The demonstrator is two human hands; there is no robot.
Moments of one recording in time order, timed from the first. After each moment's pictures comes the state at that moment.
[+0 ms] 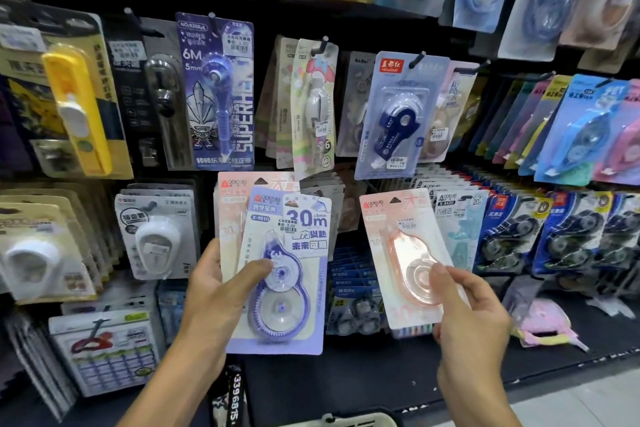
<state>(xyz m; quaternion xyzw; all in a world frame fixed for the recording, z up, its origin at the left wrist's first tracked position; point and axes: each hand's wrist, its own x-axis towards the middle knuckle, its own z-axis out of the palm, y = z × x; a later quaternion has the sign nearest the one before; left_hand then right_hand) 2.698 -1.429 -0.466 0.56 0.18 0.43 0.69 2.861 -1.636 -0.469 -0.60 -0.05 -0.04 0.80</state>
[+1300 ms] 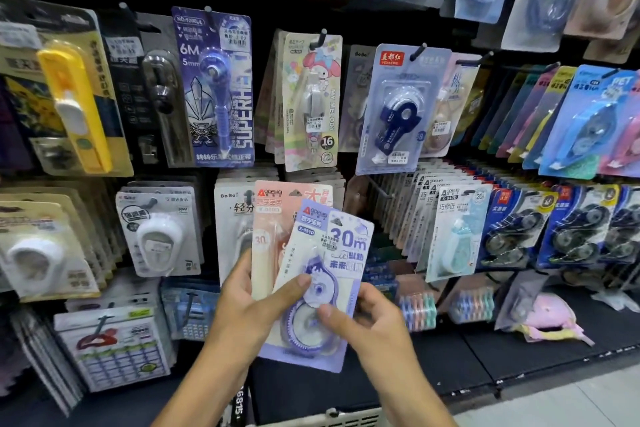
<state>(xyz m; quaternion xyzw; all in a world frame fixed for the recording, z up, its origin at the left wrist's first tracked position) 2.706 -1.454 -0.475 0.57 0.14 0.36 0.73 2.816 -1.592 -0.501 -0.60 -0.28 0.28 0.69</state>
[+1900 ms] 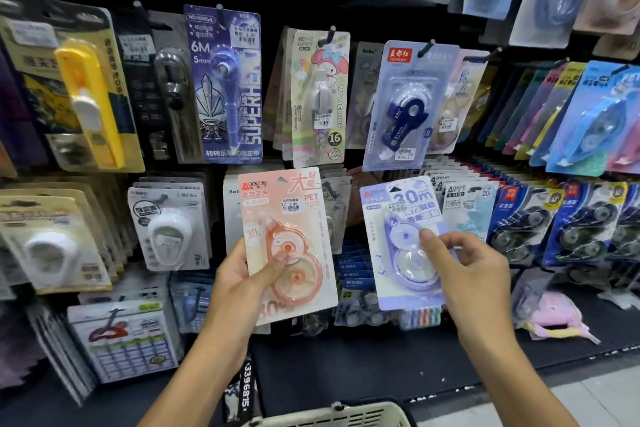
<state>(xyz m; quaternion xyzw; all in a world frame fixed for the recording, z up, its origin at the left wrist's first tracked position) 2.702 -1.440 -0.466 0.56 0.17 0.39 0.72 2.878 -1.632 -0.443 -0.72 -0.21 -0.08 0.65</state>
